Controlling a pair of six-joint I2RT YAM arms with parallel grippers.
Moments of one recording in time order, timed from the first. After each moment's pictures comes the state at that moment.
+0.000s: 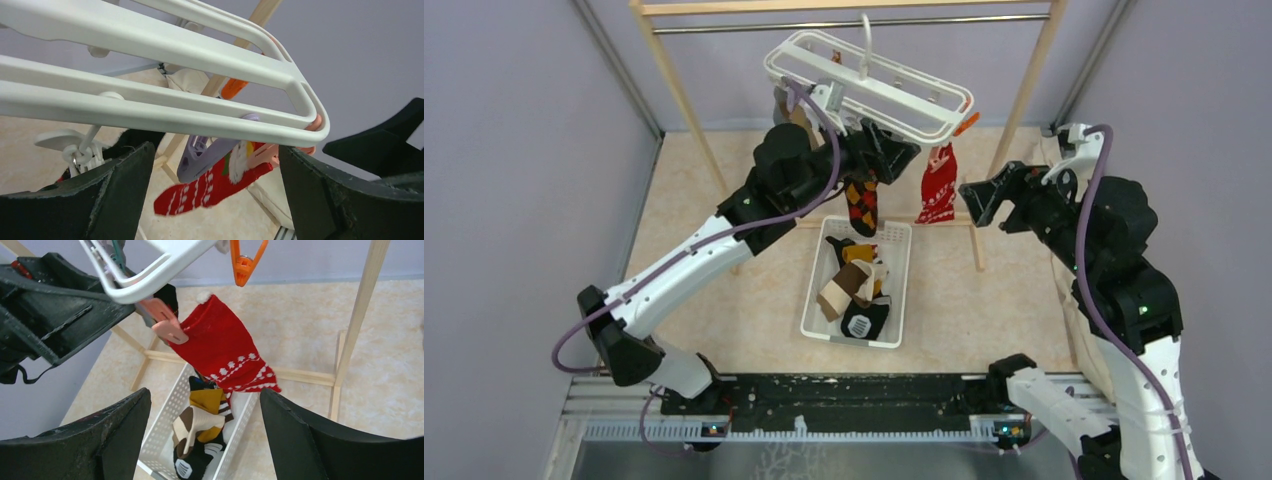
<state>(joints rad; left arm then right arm) -0.87 1.52 1.59 0.01 -0.04 -0.52 0.33 0.83 1.50 -0.82 -0.08 0.34</state>
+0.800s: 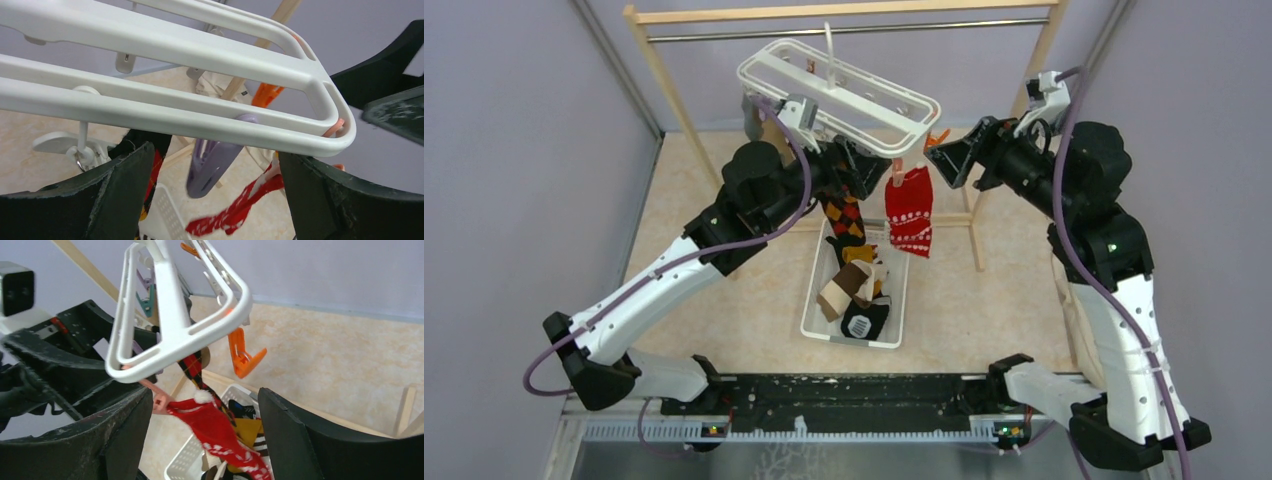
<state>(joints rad) -0.89 1.31 1.44 -0.06 -0.13 -0.44 0.33 1.04 1.59 -0.64 -0.30 0.38</state>
